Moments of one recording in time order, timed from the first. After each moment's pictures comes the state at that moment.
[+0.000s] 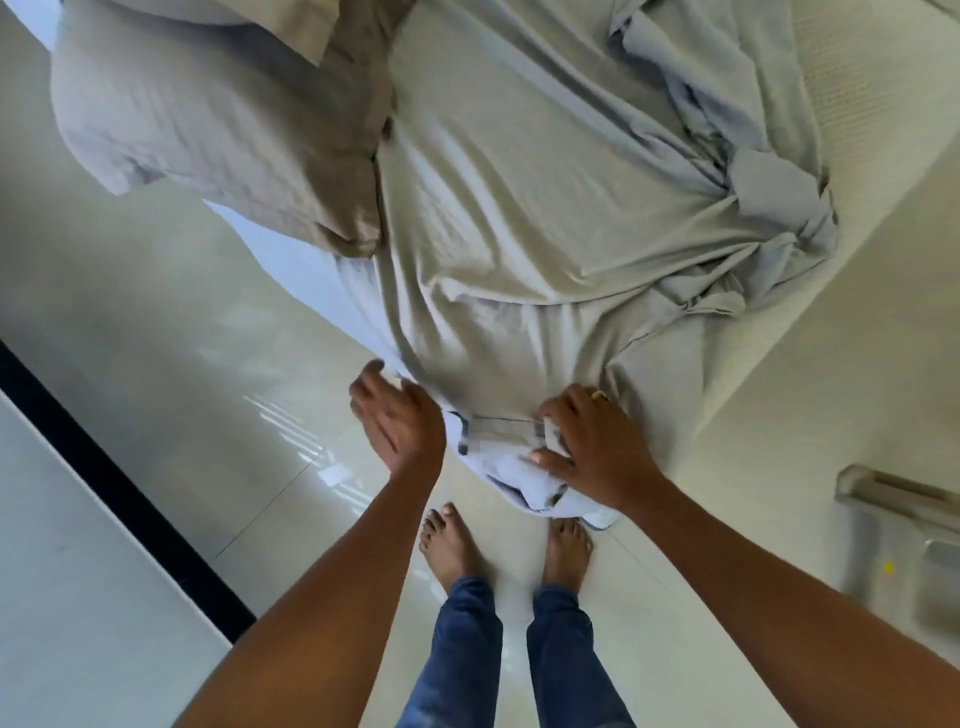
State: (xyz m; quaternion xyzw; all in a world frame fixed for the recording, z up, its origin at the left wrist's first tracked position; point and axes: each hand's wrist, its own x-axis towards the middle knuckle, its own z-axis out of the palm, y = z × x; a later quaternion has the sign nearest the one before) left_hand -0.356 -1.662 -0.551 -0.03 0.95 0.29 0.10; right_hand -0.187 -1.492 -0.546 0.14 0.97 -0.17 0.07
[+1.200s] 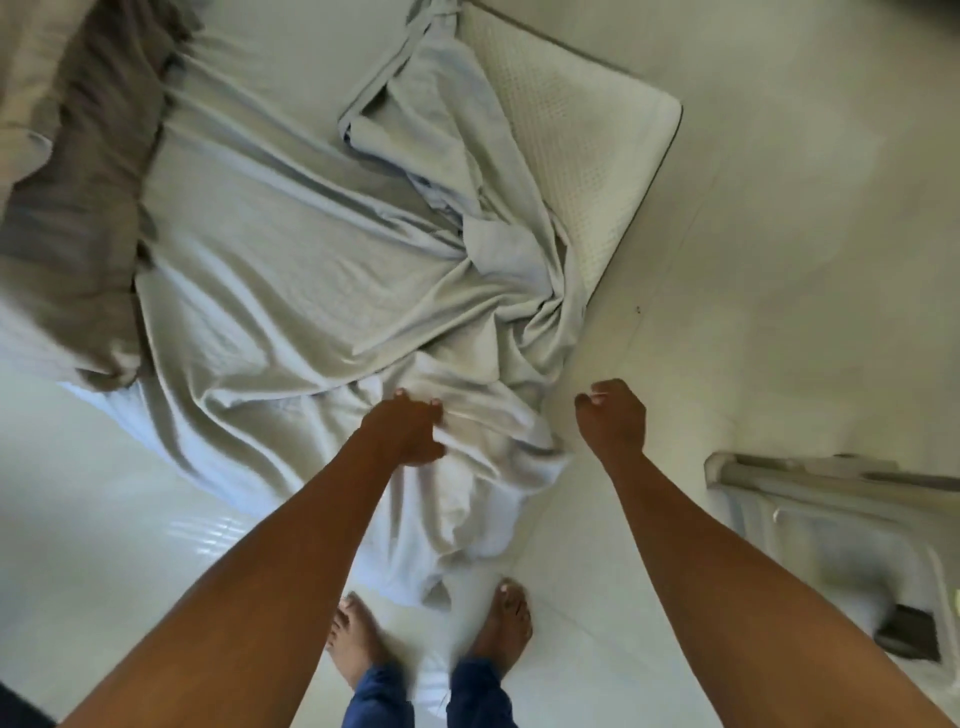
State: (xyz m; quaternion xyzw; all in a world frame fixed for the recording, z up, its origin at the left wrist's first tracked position) left_hand -0.277 -1.409 -0.526 0.48 0.75 -0.20 0.42; right_hand -0.050 -1.259 -0.538 0.68 0.64 -0.36 -0.01
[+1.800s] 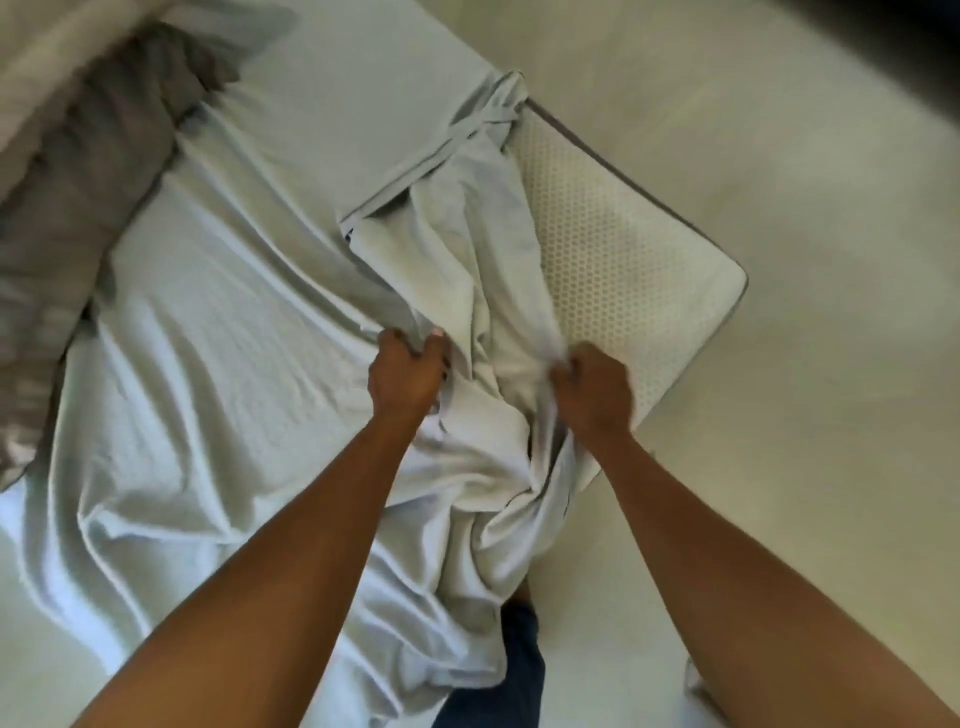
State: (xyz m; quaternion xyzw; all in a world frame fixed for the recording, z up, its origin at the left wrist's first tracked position) left_hand -0.381 -1.166 -0.536 -0.01 0.88 0.38 0.27; right_hand -0.227 -1.006 -0.553 0.50 0.80 -0.32 -0.03
